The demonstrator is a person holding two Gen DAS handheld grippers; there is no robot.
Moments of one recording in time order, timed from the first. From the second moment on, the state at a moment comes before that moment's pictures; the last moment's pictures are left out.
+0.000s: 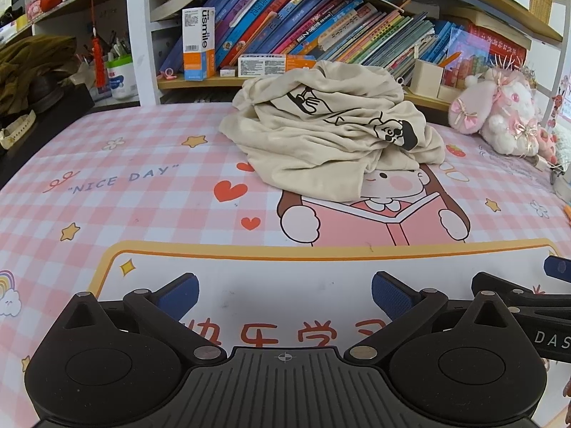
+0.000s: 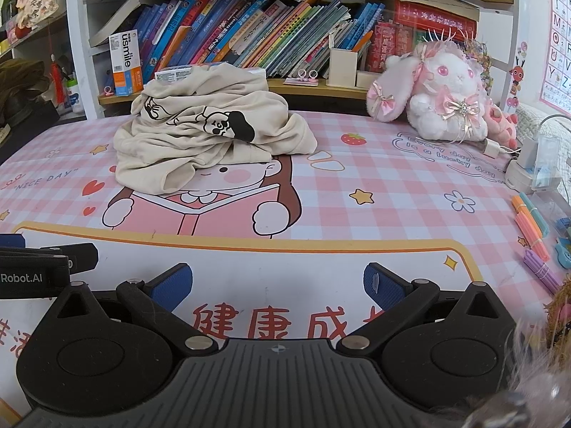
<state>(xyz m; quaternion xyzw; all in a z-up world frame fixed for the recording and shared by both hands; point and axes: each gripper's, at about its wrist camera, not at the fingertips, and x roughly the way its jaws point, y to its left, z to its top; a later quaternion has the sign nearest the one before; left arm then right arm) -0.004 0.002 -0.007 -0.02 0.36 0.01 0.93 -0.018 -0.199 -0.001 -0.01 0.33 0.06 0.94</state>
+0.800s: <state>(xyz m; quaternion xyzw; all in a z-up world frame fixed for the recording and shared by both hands) -0.001 0.005 -0.003 -0.03 0.37 0.01 0.93 -0.017 -0.197 -0.002 -0.01 0.34 0.07 0.94</state>
